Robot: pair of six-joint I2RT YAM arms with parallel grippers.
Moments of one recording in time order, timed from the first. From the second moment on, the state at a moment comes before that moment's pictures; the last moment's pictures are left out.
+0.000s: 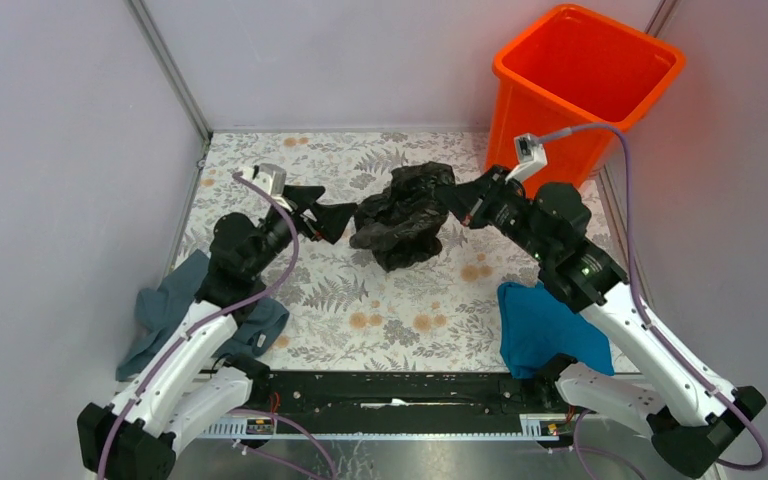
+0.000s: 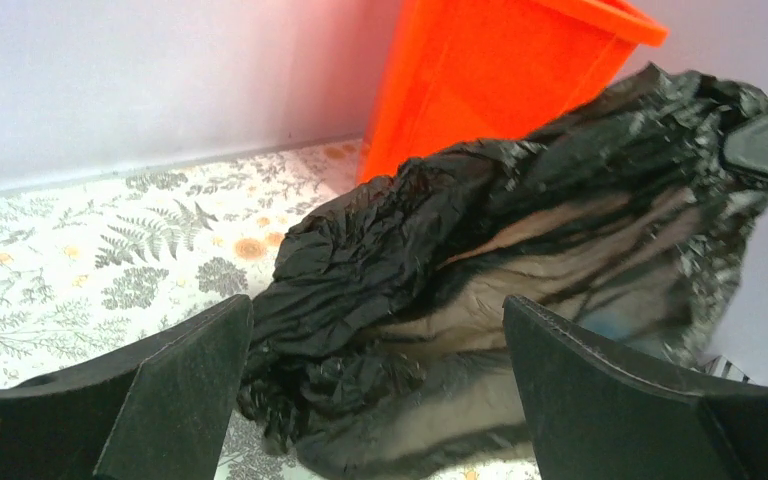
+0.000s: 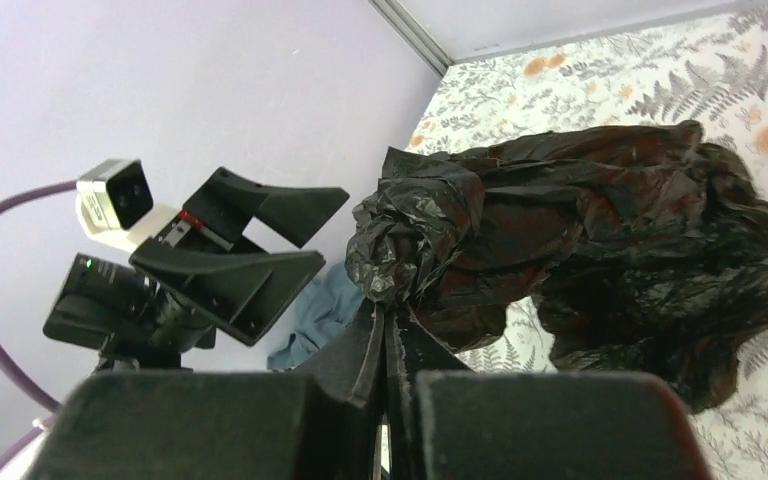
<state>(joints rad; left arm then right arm) -0.40 0.82 0.69 0.28 0.30 -0.36 0.64 1.01 1.11 -0.17 -0.08 0.74</state>
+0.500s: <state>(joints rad) -0.44 0.93 0.73 0.28 0.57 -0.41 0.64 1.00 1.16 -0.24 0.09 0.86</state>
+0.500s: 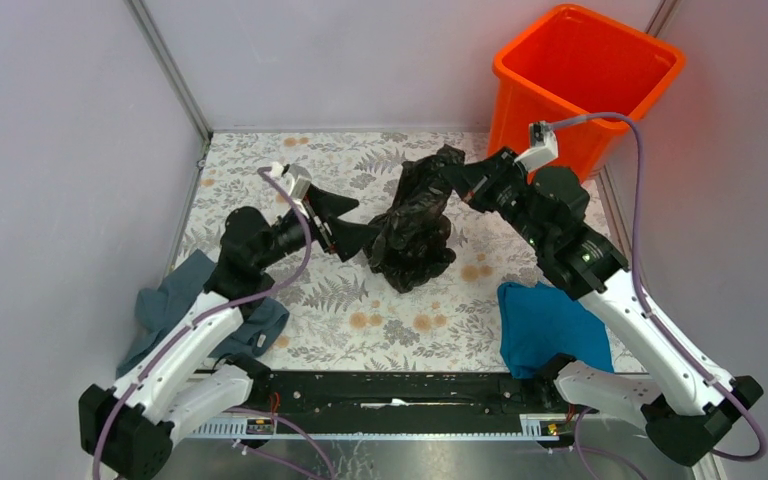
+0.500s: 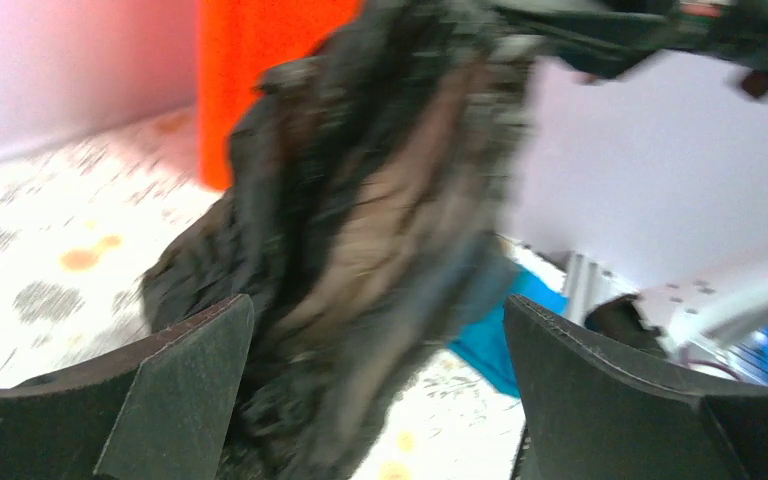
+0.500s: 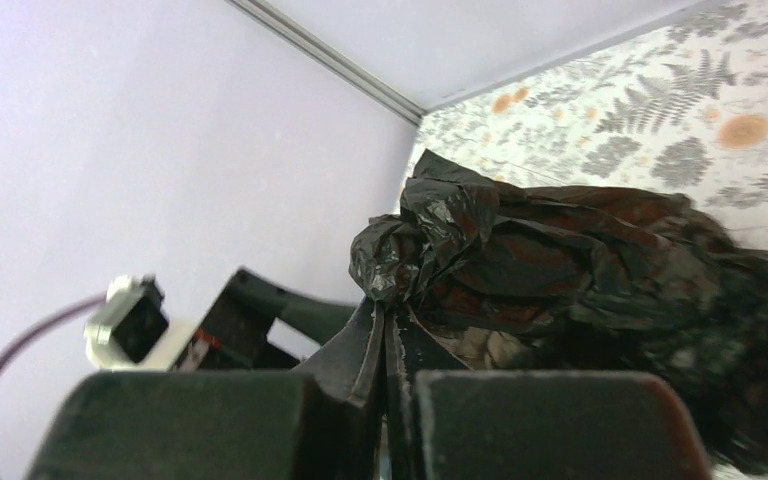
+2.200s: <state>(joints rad) -0.66 0.83 1.15 -0.12 0.26 -0.81 0.64 0.95 0.73 -0.01 -0.26 0.58</state>
